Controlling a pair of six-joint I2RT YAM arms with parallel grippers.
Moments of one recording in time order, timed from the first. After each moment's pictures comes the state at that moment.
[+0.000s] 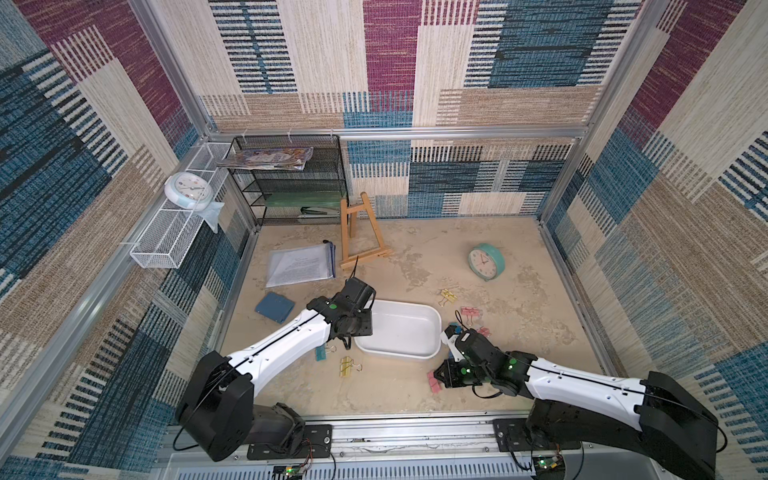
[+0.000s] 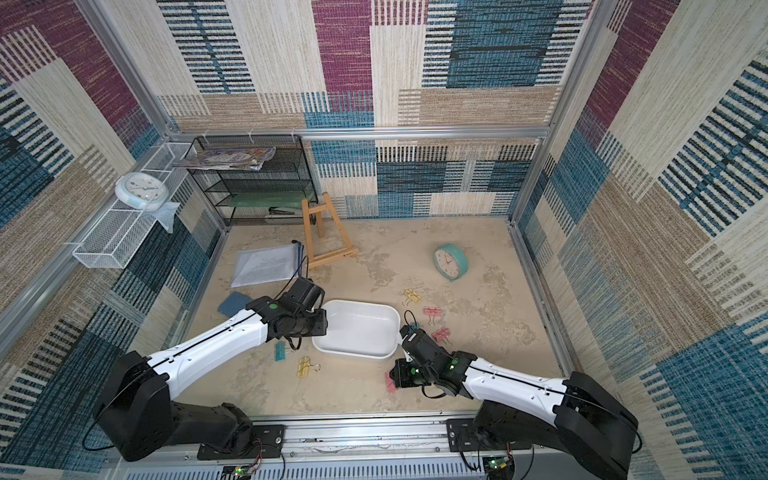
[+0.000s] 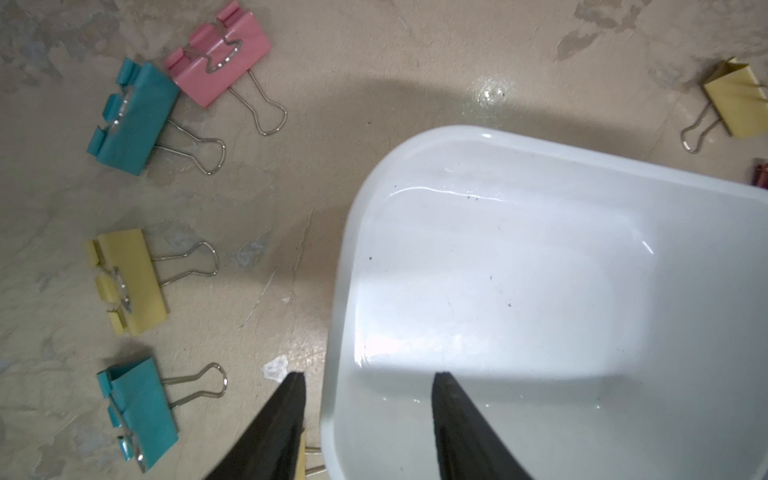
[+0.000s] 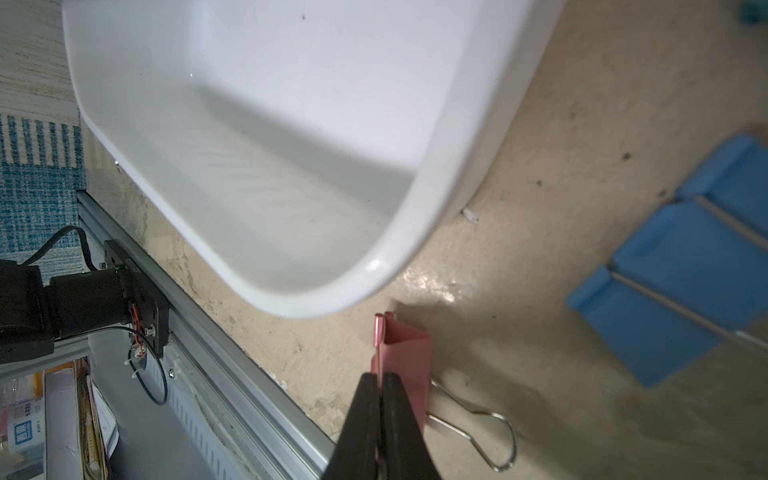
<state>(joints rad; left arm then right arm) -0.56 1.41 0.94 -0.68 -0.07 -0.59 0.93 1.10 0.39 -0.19 -0.21 0.82</state>
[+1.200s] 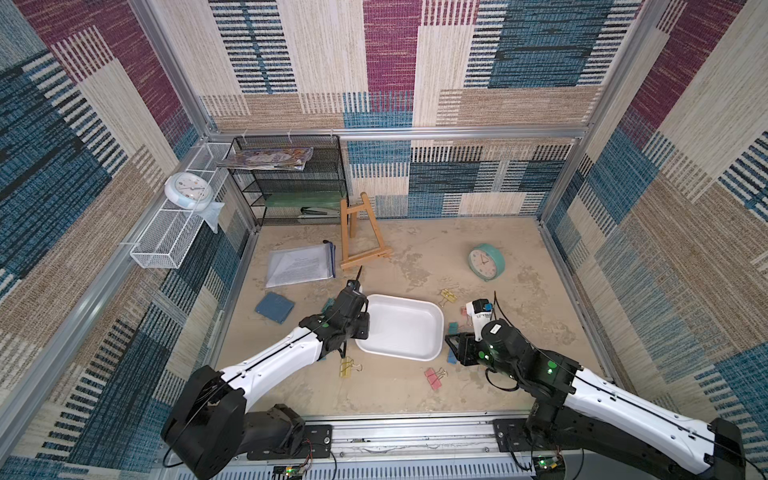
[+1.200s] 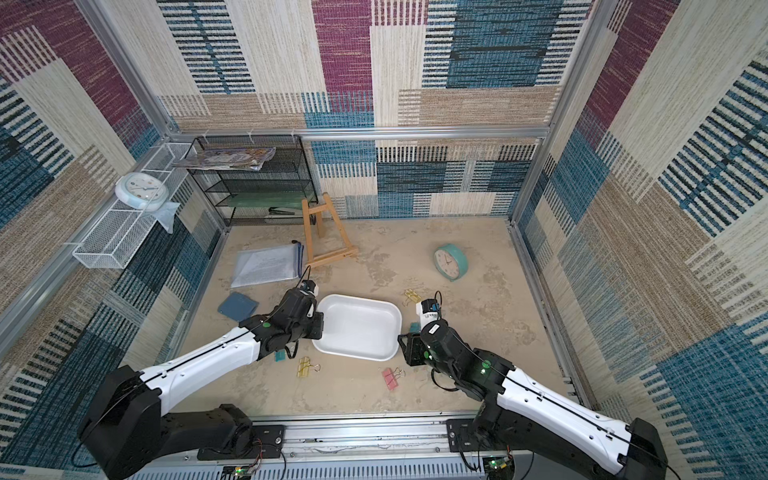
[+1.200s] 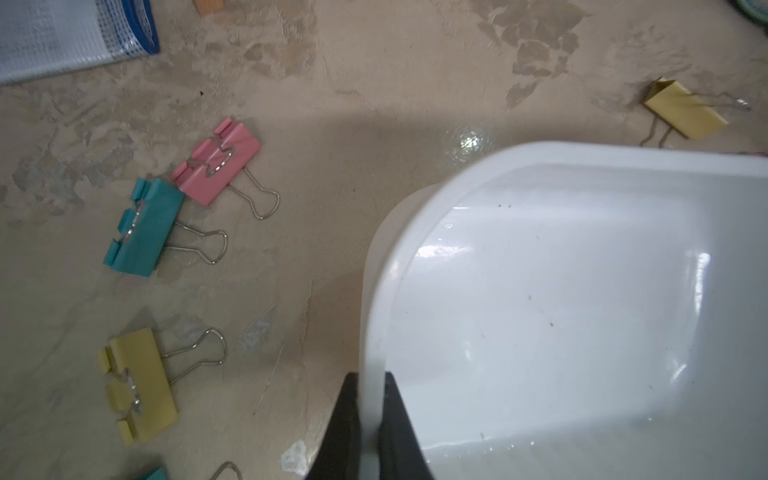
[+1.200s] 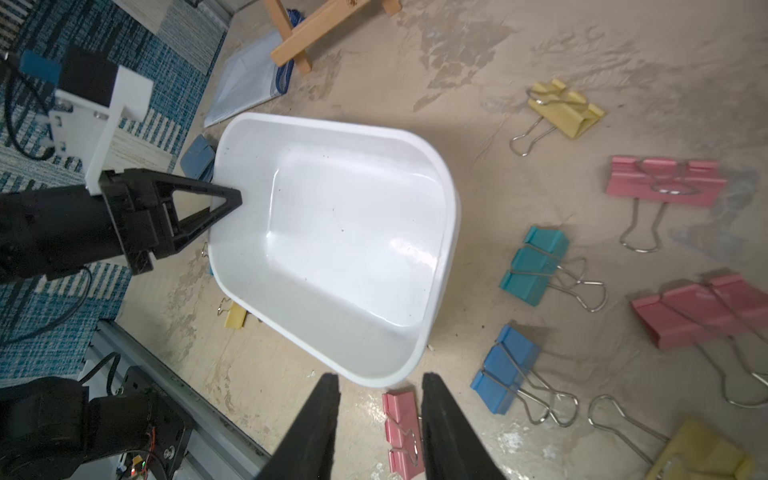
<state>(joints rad) -0.59 1.25 0.69 -0.32 -0.16 -0.39 0.93 0.75 0.54 -0.41 0.20 0.75</state>
